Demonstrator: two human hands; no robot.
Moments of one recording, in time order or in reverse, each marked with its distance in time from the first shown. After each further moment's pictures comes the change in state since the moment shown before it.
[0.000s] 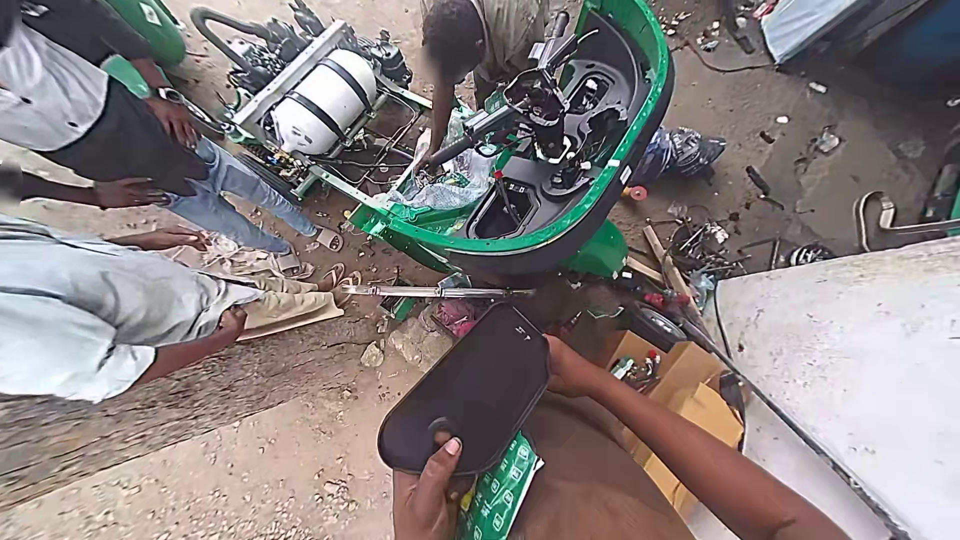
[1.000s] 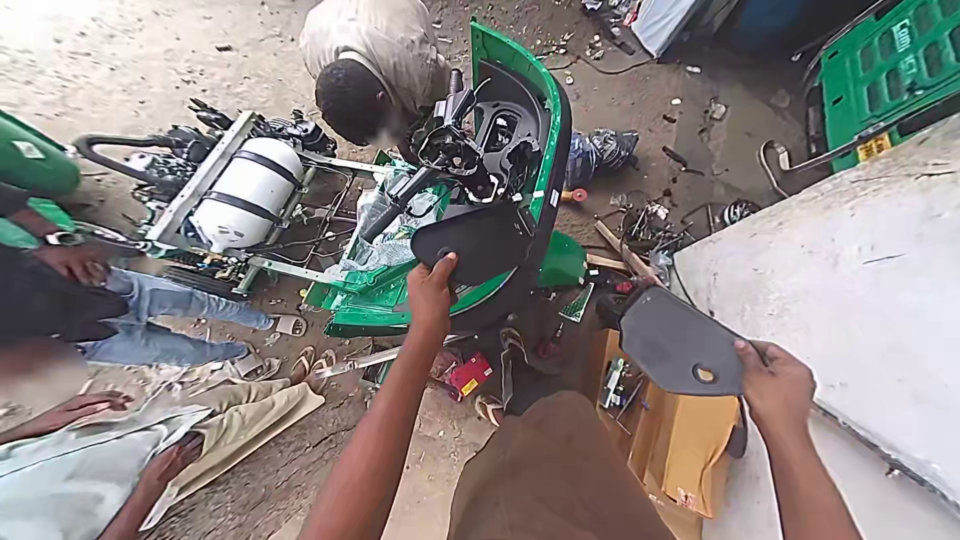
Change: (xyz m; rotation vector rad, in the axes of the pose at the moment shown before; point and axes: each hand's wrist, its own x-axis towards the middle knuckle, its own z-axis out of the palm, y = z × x) left_hand 0.297 0.005 0.201 0.452 -0.355 0.071; right_hand -0.225 -0.029 -0.155 -0.631 1.339 1.091
